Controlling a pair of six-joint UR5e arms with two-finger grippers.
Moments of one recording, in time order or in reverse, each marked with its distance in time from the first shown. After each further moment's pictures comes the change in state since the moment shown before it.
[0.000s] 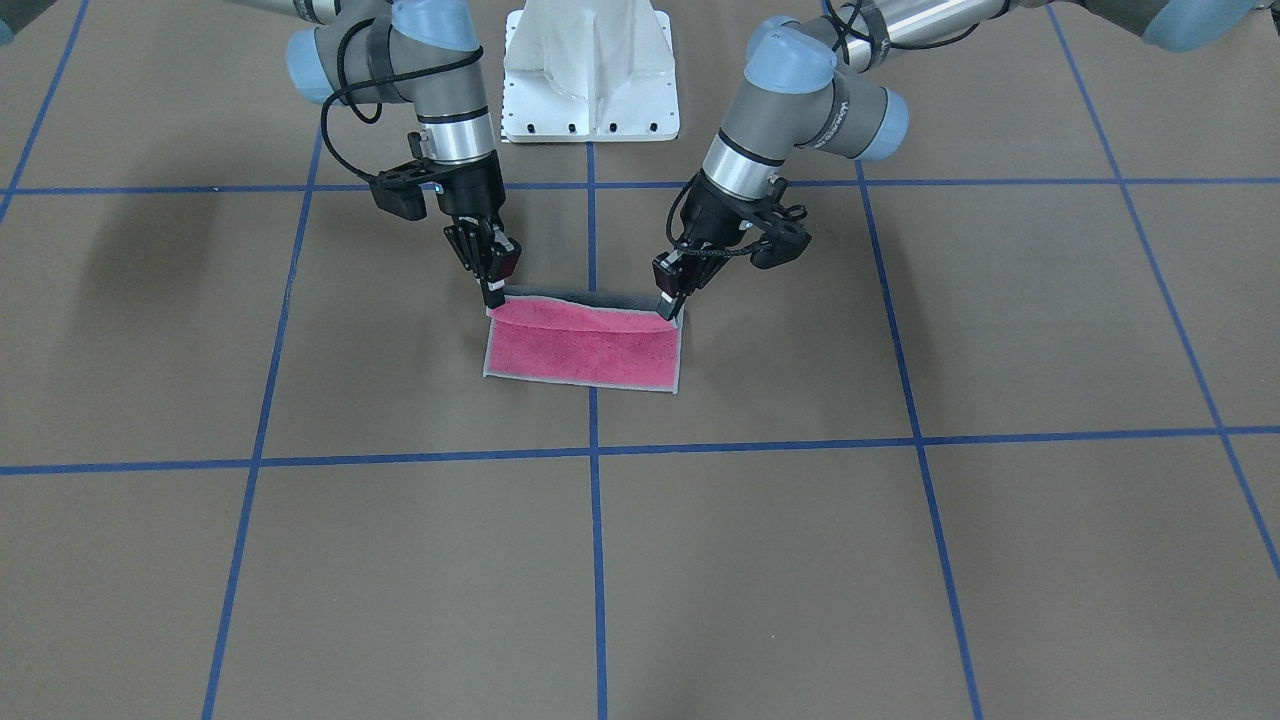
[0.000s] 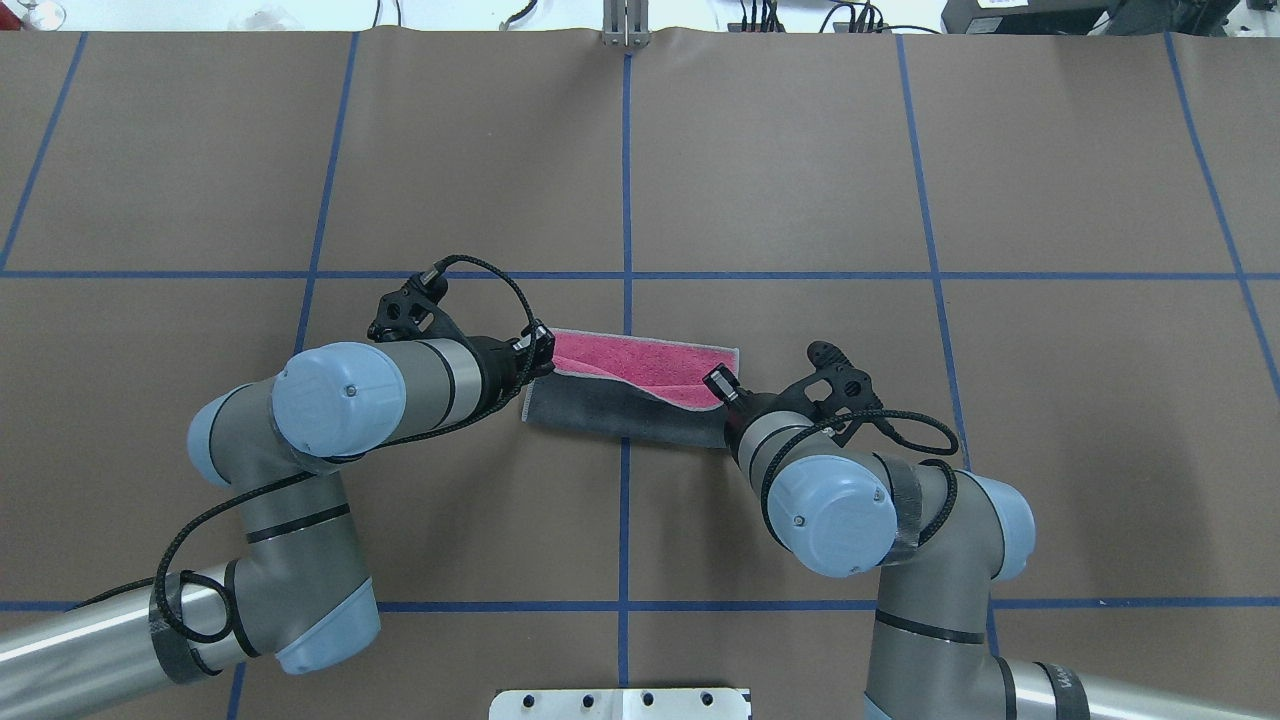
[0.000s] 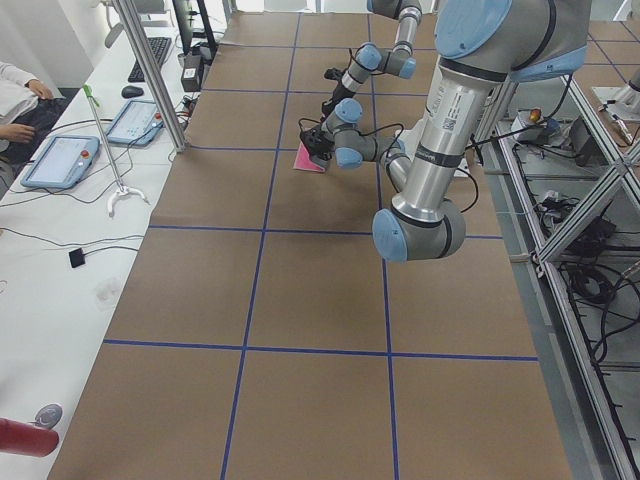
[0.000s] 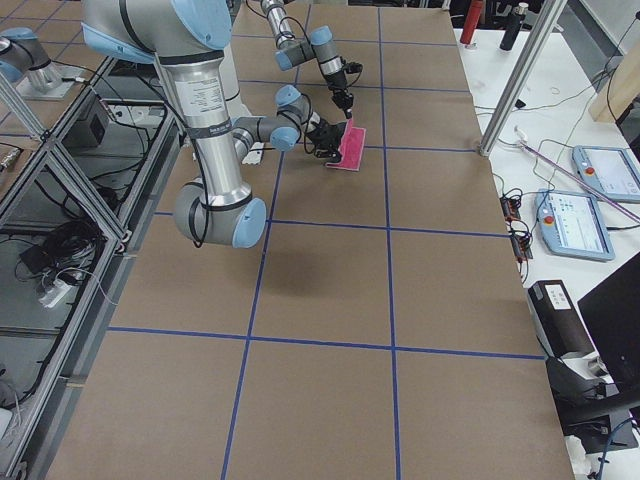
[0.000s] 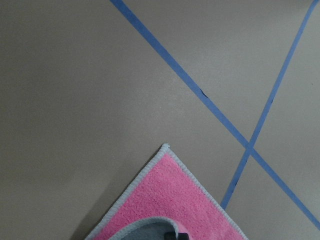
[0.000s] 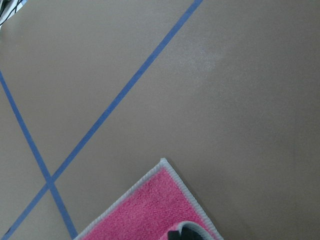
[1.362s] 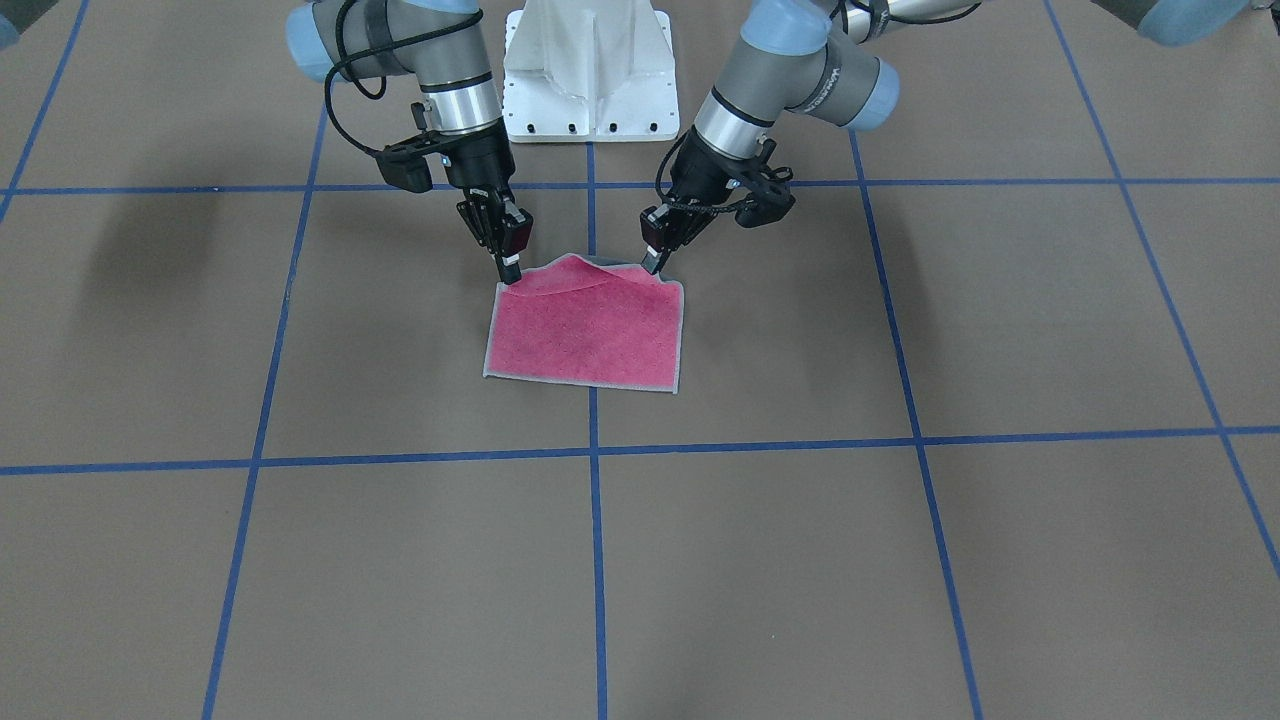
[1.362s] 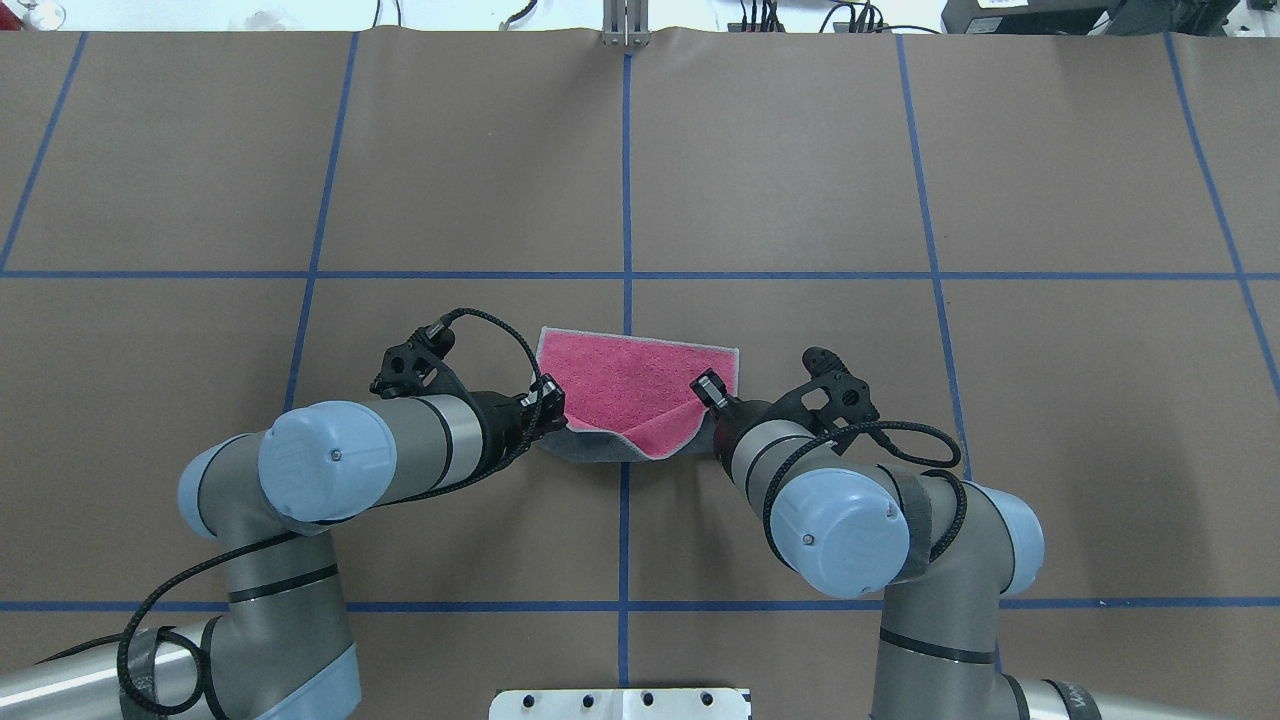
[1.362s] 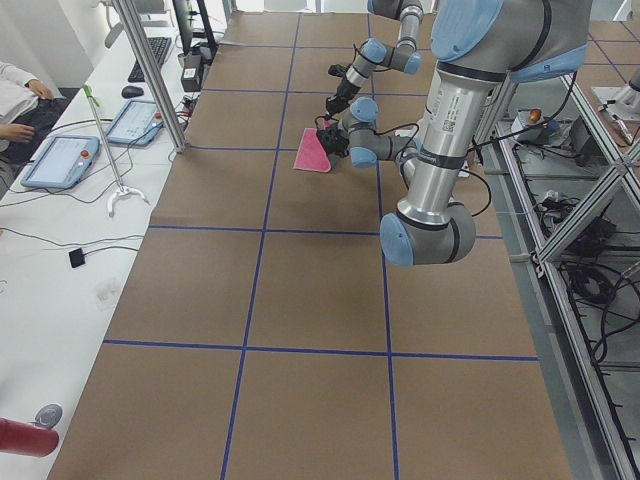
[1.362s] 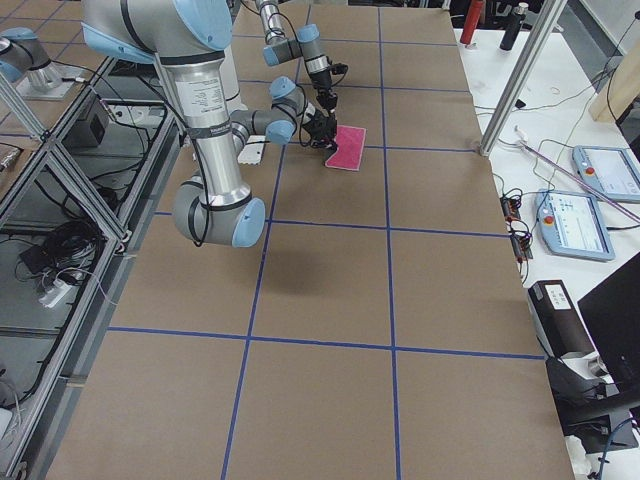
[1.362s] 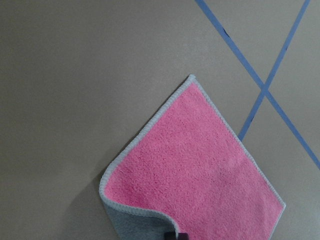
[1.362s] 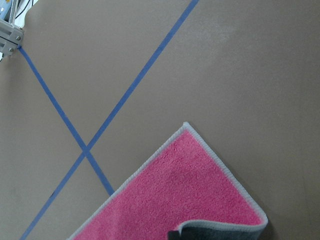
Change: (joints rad) left arm 0.073 0.040 -0.080 0.003 0.001 -0.032; right arm -0.017 -0.001 0.053 0.001 -0.001 0.021
